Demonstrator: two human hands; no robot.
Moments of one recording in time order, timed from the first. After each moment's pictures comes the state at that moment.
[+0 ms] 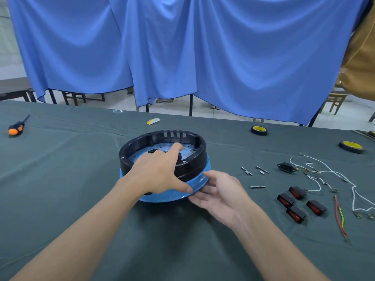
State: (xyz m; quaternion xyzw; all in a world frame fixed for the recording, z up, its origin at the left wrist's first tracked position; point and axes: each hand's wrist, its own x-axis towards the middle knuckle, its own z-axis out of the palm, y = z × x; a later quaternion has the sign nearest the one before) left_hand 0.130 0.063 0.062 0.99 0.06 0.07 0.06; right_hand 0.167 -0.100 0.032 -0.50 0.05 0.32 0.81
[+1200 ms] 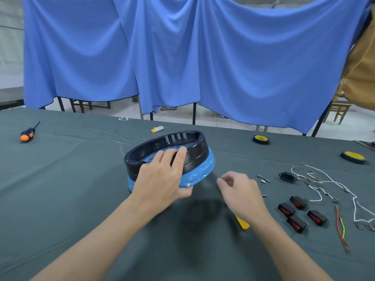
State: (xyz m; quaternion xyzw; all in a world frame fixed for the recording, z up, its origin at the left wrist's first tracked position) left_hand 0.110 0.046 0.050 0.92 0.01 0.39 -0.09; right_hand 0.182 -0.132 0.033 -0.91 -0.15 -0.03 0.38
